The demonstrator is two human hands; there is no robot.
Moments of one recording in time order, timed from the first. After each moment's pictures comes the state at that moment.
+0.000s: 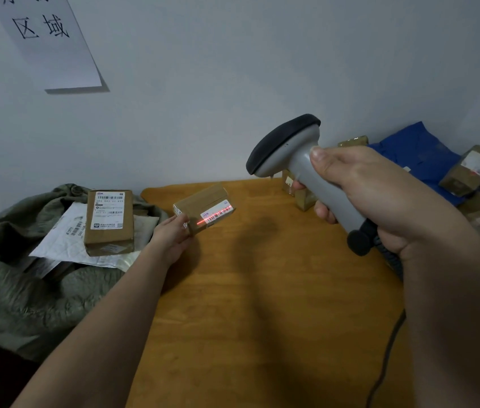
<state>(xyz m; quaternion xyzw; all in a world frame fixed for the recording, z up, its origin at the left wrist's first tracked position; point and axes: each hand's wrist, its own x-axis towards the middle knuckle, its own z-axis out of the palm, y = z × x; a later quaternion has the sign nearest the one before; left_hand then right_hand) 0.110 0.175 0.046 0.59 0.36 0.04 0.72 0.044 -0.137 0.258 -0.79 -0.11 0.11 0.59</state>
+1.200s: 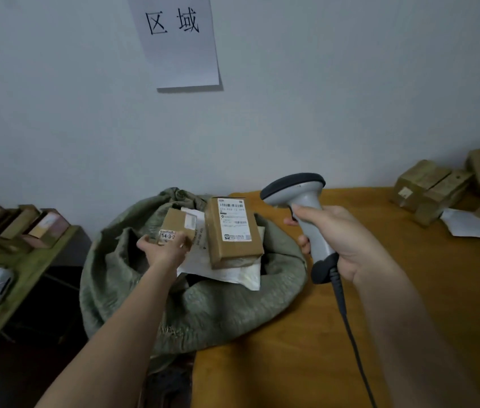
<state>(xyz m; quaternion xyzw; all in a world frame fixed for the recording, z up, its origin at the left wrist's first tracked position) 0.040 0.496 0.046 0.58 0.50 0.19 0.61 0.059 0.212 0.165 -0.65 0.04 0.23 0.73</state>
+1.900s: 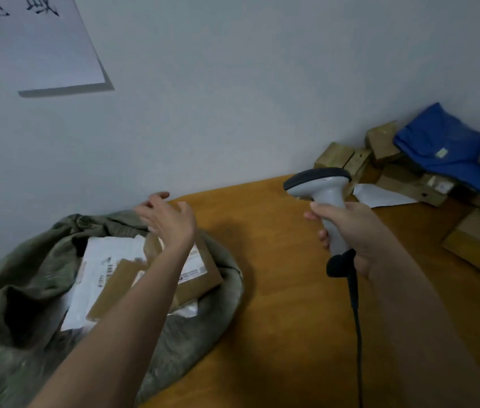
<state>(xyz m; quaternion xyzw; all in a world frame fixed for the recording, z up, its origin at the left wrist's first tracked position) 0.181 0.351 0.066 0.82 0.30 0.26 0.42 0.101 0.097 0.151 -0.69 0.18 0.08 0.69</state>
